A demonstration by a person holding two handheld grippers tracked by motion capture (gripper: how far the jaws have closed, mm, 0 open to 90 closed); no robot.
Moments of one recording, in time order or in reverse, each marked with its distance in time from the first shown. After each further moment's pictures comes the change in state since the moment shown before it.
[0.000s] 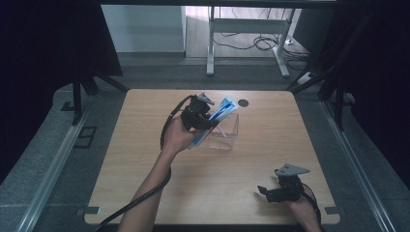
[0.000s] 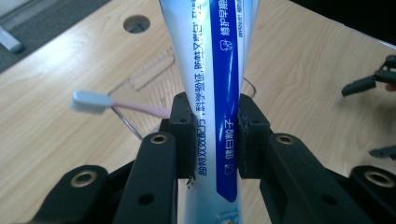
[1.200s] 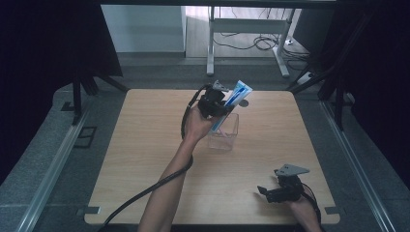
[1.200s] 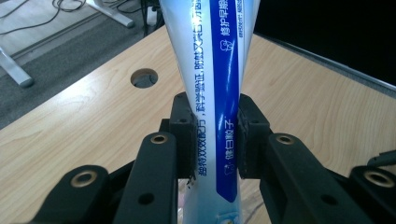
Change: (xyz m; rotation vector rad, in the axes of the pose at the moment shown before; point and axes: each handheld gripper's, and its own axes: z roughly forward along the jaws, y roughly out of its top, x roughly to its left) left arm 0.010 0.040 0.043 -0.149 0.030 -0.015; right arm 0.000 -0.001 0.001 0.003 0.008 -0.007
